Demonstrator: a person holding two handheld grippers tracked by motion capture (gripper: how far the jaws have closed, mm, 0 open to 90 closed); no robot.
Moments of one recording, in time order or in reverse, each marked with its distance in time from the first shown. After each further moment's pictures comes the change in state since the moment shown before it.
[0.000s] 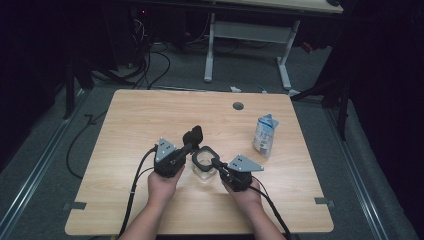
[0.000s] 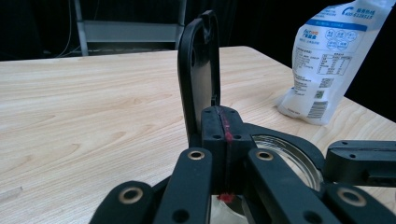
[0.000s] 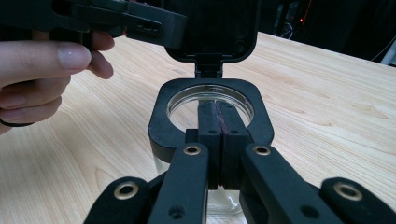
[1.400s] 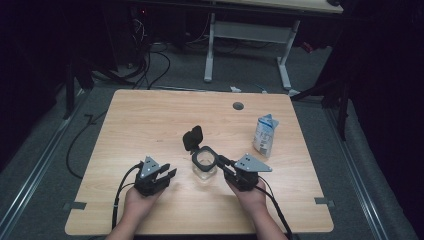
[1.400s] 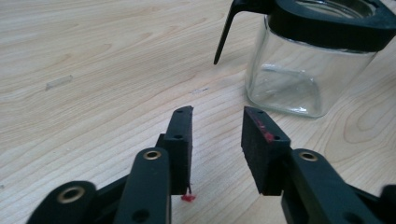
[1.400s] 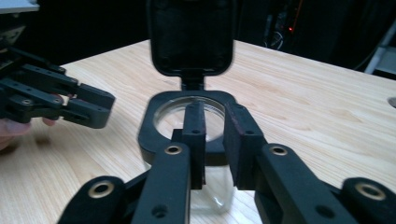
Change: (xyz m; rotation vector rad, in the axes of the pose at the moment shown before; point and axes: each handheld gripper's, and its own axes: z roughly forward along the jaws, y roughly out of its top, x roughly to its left) left arm 0.035 -0.053 -0.041 0.233 0.001 0.107; right arm -0.008 0.004 -0.016 -0.041 -0.024 0.019
